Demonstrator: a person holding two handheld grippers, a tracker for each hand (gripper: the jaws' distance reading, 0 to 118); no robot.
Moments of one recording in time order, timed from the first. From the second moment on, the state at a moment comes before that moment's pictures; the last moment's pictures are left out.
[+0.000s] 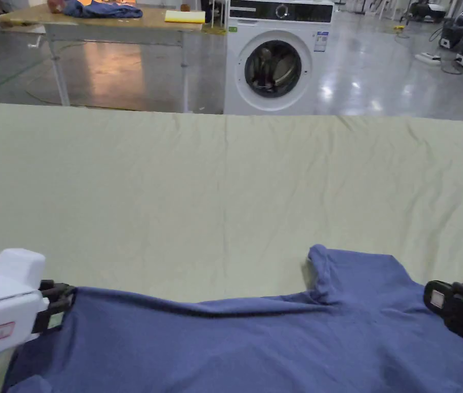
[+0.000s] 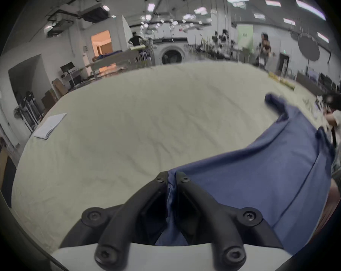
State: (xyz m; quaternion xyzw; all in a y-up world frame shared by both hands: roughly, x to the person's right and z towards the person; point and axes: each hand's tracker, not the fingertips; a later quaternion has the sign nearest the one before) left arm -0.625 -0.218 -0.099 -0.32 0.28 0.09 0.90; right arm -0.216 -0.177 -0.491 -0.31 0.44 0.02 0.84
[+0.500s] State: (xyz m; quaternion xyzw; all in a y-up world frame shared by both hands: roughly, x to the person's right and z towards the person) left arm -0.602 -0.178 -0.092 -0.33 0.28 0.07 0.90; right arm -0.318 -0.261 -0.627 -0.48 0.32 0.22 0.79
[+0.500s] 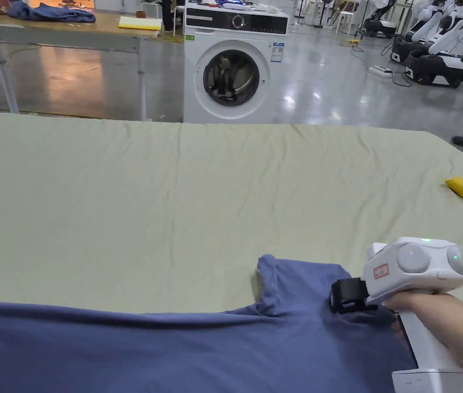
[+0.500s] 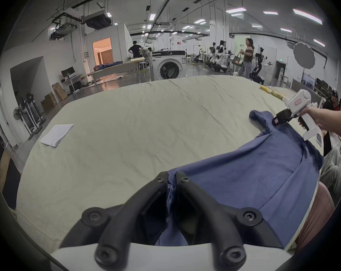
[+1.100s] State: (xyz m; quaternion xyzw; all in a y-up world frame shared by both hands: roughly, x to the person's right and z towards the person) left arm -0.633 -0.166 -0.099 -0.25 0.37 0.12 0.89; right arm -0.259 -0.138 -0.570 -0.31 0.39 0.07 0.86
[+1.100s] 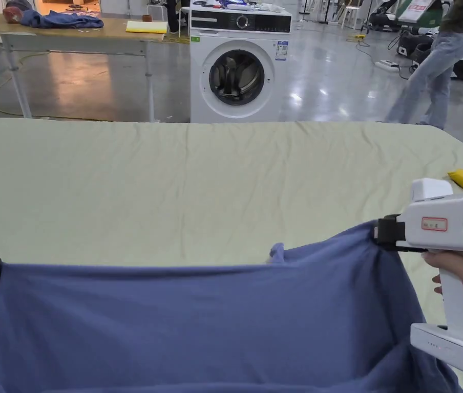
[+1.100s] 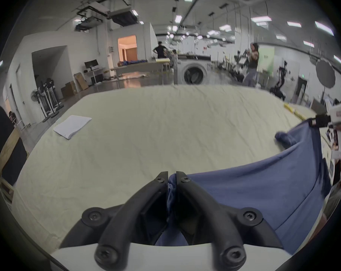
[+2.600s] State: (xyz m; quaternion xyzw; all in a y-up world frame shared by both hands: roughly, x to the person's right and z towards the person) left arm -0.433 -0.143 0.042 -0.05 0.39 0.10 0.91; right arm -0.109 -0.132 -0.298 -0.02 0.39 -0.05 0.92
